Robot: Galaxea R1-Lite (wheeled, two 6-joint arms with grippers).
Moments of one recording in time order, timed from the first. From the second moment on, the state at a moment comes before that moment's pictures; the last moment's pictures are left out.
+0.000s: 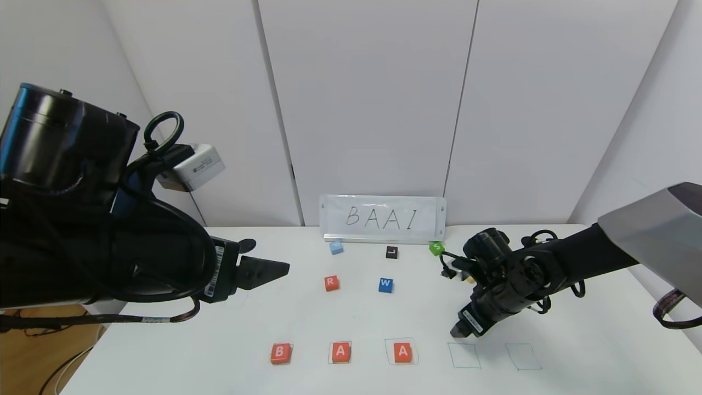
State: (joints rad) left arm -0.49 1.41 -1.11 0.35 0.05 -0.13; right arm 0.37 2.25 -1.26 0.17 -0.01 -0.23
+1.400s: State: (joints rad) left arm -0.51 1.41 -1.10 0.35 0.07 -0.13; right arm 0.37 2.25 -1.26 0.17 0.01 -0.23
